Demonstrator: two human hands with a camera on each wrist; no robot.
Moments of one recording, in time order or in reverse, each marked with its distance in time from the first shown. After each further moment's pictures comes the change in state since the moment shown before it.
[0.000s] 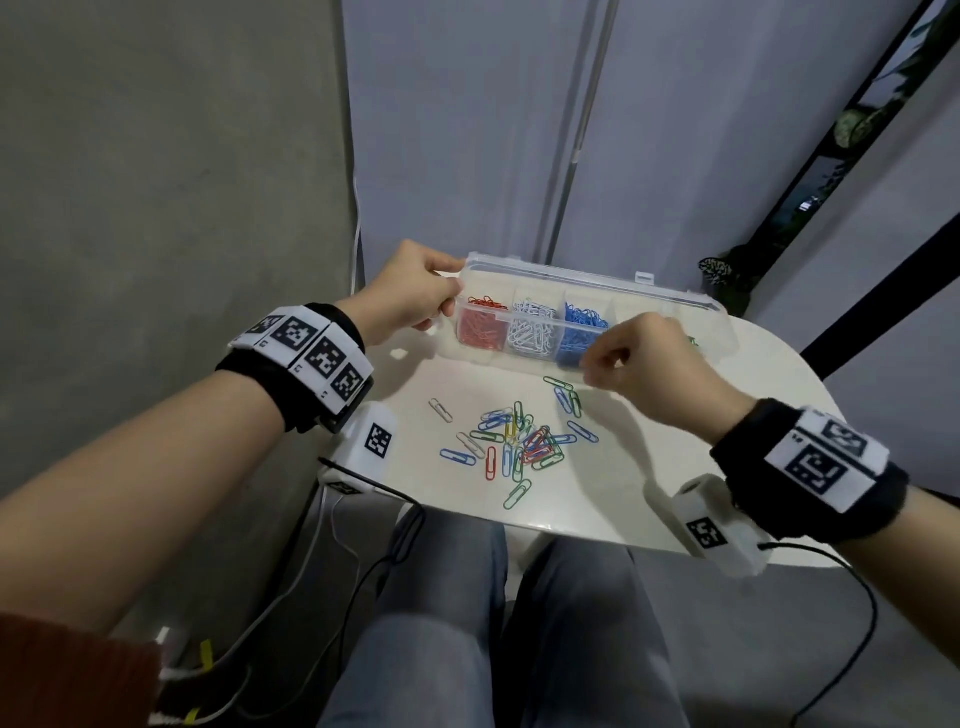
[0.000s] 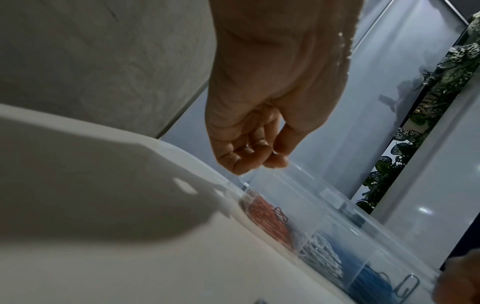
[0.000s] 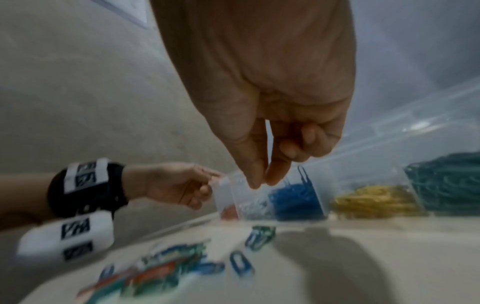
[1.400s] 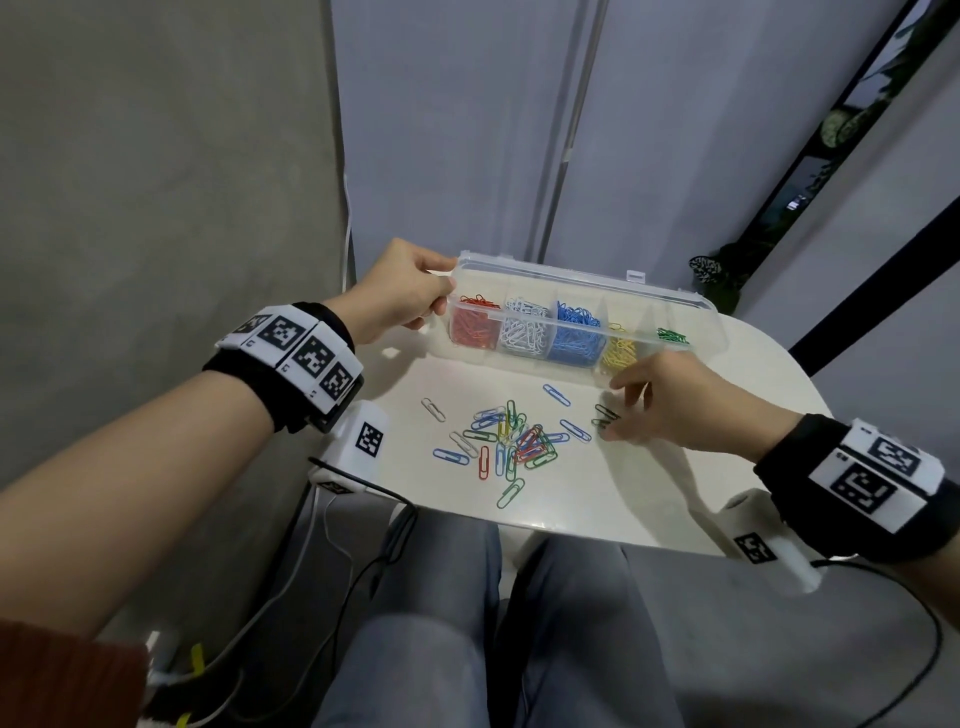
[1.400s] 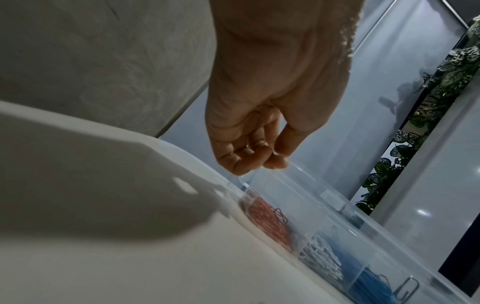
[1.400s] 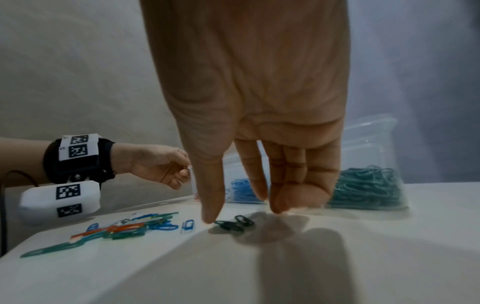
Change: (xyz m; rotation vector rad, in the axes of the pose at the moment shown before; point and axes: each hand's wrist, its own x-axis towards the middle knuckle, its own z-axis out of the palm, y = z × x) left_hand -0.001 0.001 0.000 -0.032 -0.020 0.003; right_hand -0.022 0.032 -0.011 -0.145 -0.288 -0.001
